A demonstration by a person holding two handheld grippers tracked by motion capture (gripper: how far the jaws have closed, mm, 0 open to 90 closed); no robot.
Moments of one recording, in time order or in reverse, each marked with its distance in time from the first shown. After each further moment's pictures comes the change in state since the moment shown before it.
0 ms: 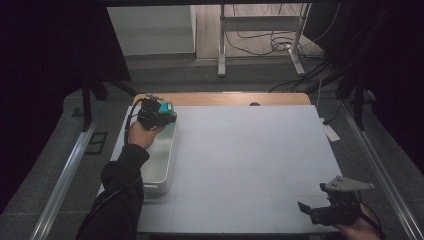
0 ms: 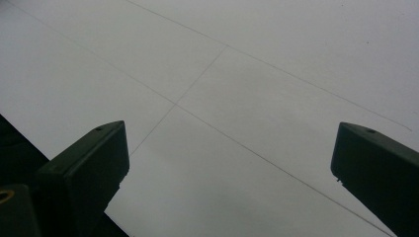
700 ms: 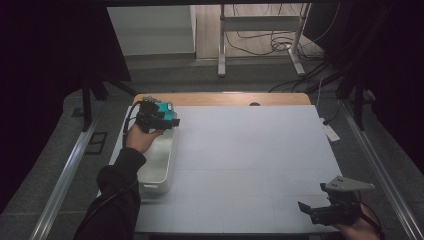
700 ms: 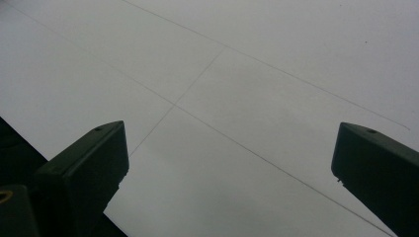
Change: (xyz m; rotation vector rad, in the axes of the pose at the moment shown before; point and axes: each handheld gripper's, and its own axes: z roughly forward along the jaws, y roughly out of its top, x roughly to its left) left arm -0.005 -0.008 -0.008 -0.048 -0.040 0.012; right arm 0.000 0.000 0.000 -0.002 -0.003 0.004
